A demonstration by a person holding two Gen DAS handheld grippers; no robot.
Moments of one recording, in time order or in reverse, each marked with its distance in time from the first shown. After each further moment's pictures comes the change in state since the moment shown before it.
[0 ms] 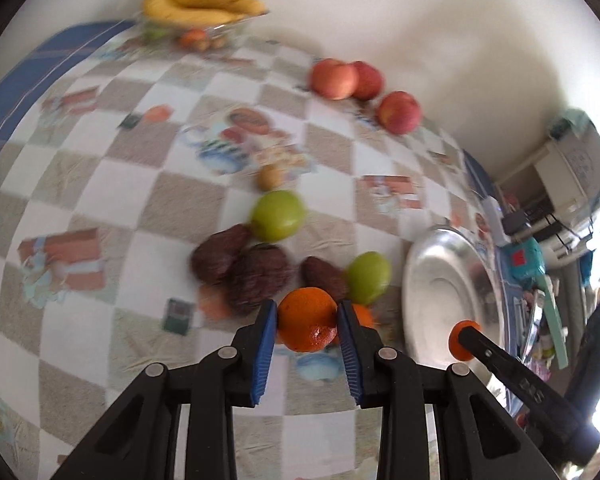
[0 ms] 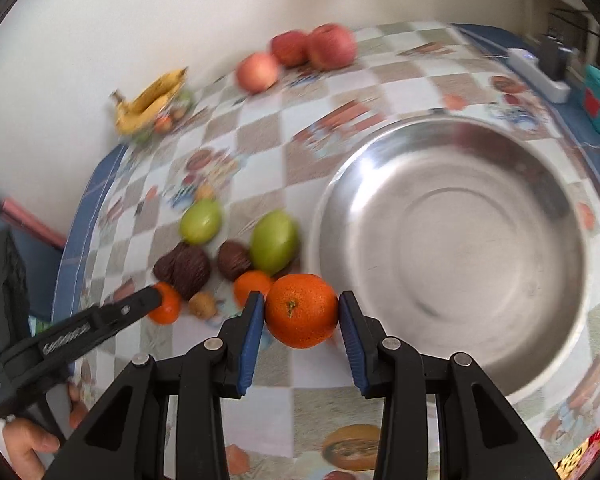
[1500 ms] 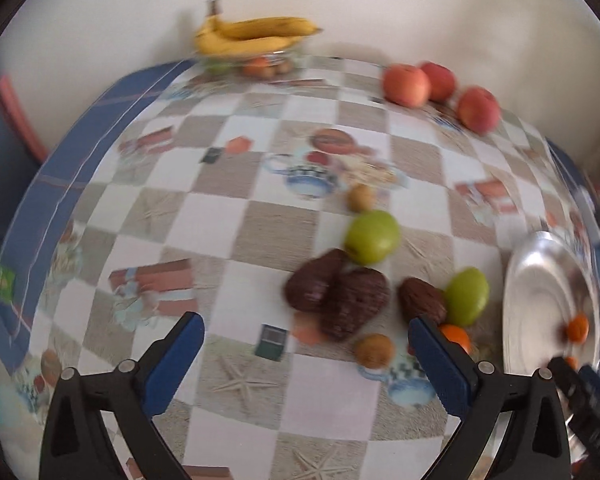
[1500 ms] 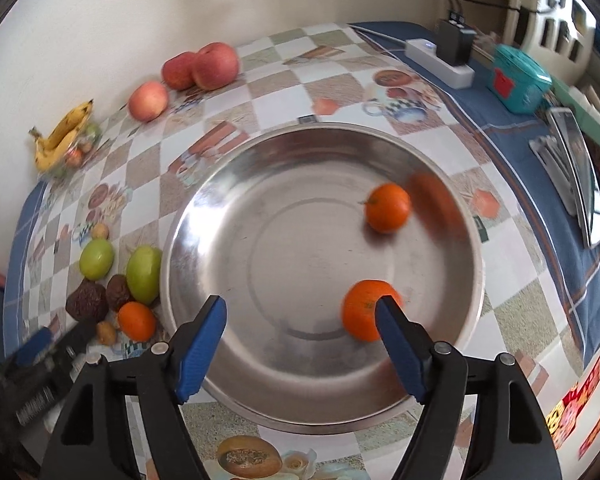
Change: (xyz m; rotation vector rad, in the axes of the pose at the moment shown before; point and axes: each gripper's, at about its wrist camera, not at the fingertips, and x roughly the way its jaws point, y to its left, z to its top) left arm 0.003 0.014 0.006 -0.003 -0.053 0.422; right arm -0.008 -0.046 0.009 0.046 -0.004 -0.222
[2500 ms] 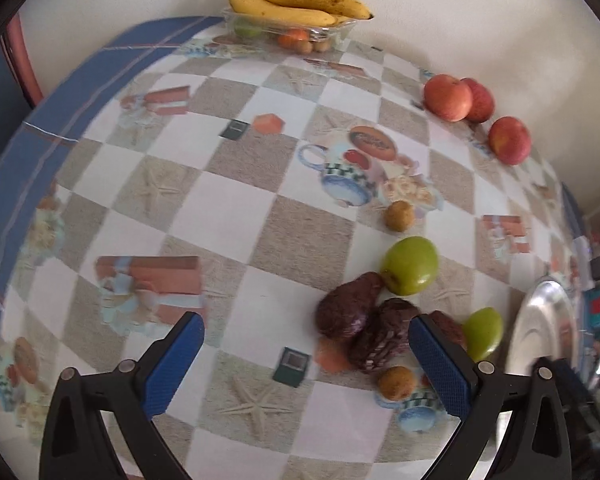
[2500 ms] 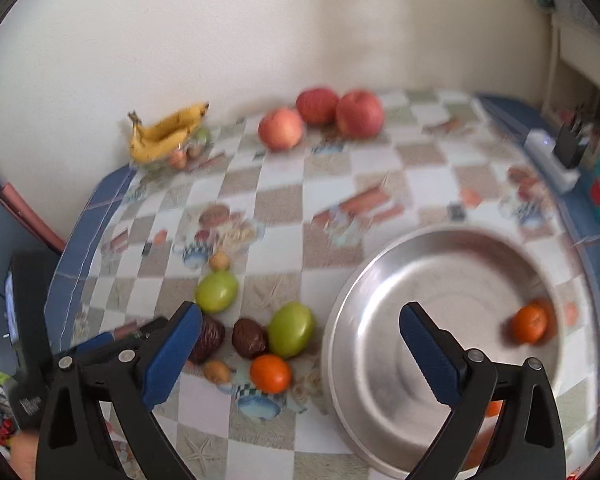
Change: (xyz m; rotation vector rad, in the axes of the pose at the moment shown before) left arm 0.028 0.033 0.021 -0.136 0.087 -0.112; right arm -0.002 0.092 0.033 -0.197 -0.054 0.221
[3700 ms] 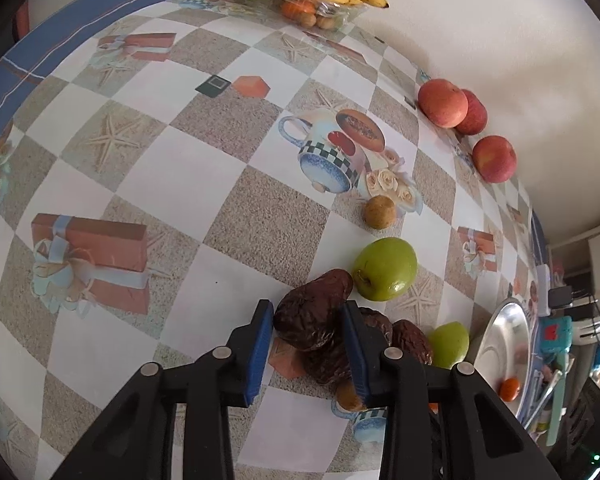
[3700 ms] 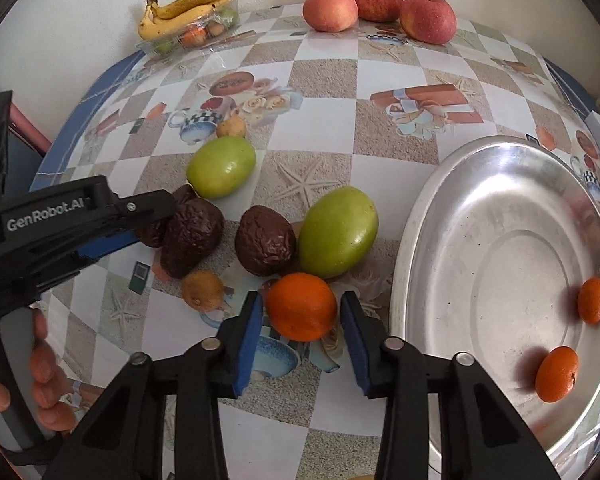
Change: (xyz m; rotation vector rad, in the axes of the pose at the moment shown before) left arm 0.023 0.011 0.002 -0.145 0.066 -0.169; right arm 0.061 0.032 -0.040 -0.179 0.224 -0.018
